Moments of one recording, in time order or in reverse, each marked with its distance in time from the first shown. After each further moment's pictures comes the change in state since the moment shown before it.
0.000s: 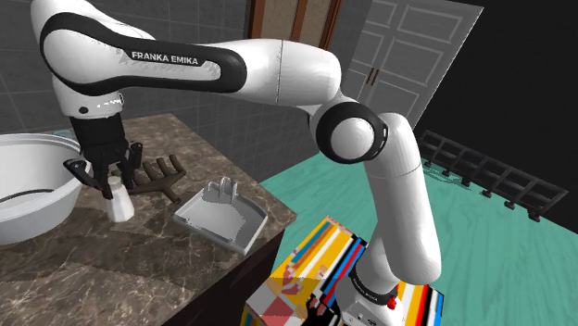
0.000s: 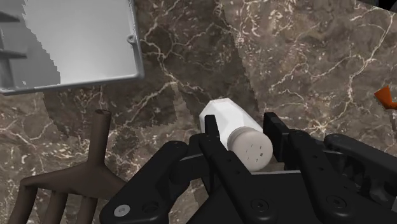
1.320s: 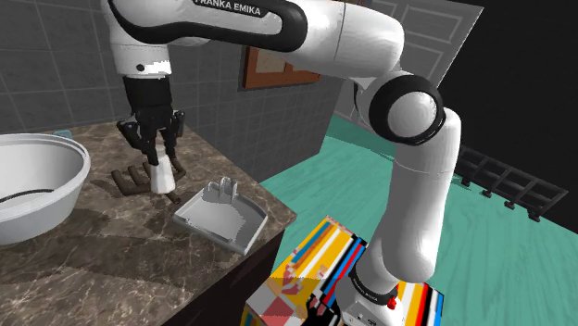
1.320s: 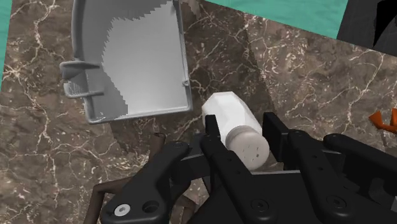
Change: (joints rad) arm -0.138 -0.312 0.007 -0.261 0.080 -0.052 -0.092
